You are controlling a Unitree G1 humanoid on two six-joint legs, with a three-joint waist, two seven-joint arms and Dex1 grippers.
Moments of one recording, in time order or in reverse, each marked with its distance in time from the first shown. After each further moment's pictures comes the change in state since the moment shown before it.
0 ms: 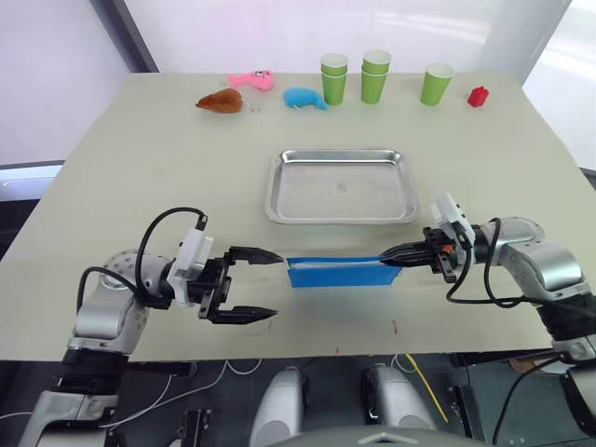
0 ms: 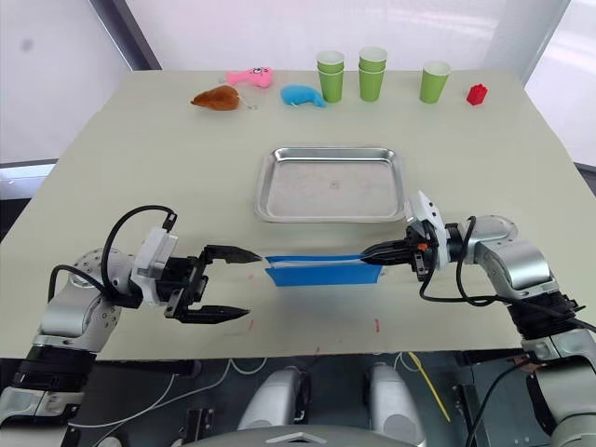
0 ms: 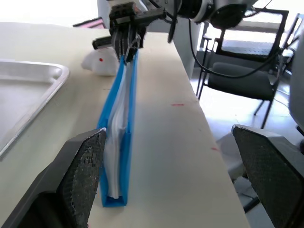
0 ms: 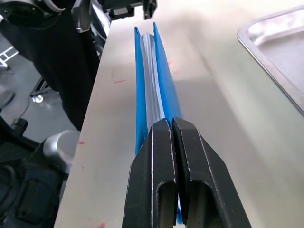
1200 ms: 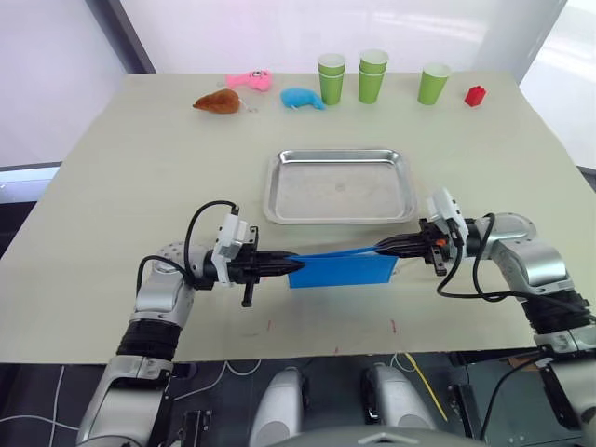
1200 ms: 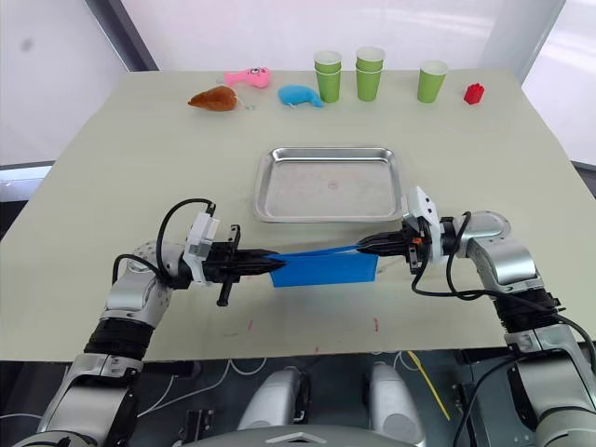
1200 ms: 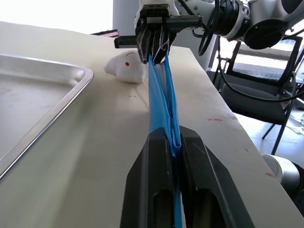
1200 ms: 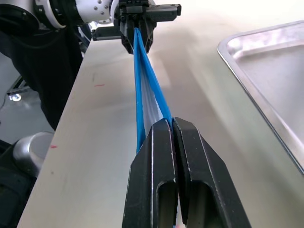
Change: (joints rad) left arm -0.161 -0.182 -0.067 0.266 0.123 -0.053 -0.009; right arm 0.011 0.051 -0.087 0.035 -0.075 -0.068 -0.010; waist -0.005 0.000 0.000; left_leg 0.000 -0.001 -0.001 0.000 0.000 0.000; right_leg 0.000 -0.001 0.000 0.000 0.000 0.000
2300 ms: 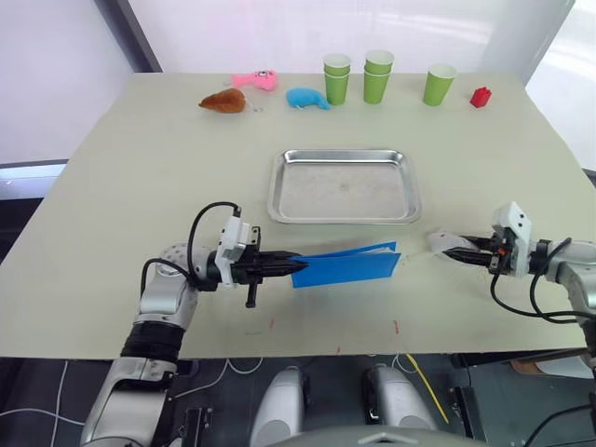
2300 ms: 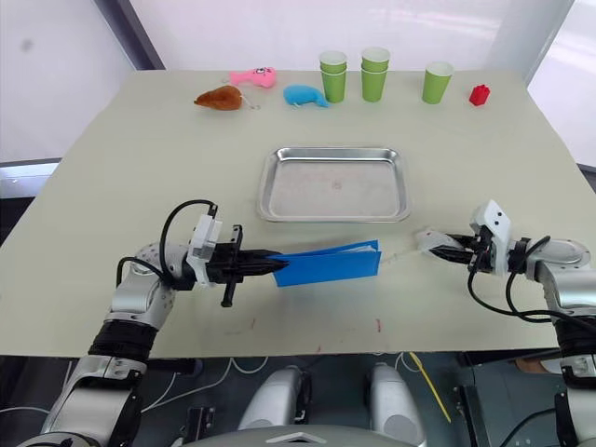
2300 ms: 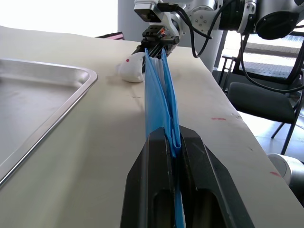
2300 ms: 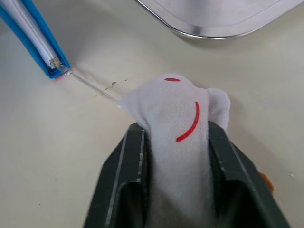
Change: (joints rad) left arm -0.003 -0.016 -0.005 -0.002 0.020 -0.039 0.018; right arm 0.172 -0.150 -0.192 0.170 -0.109 -0.088 -0.130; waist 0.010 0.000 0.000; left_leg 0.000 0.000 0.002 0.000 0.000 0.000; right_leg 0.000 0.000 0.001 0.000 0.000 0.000
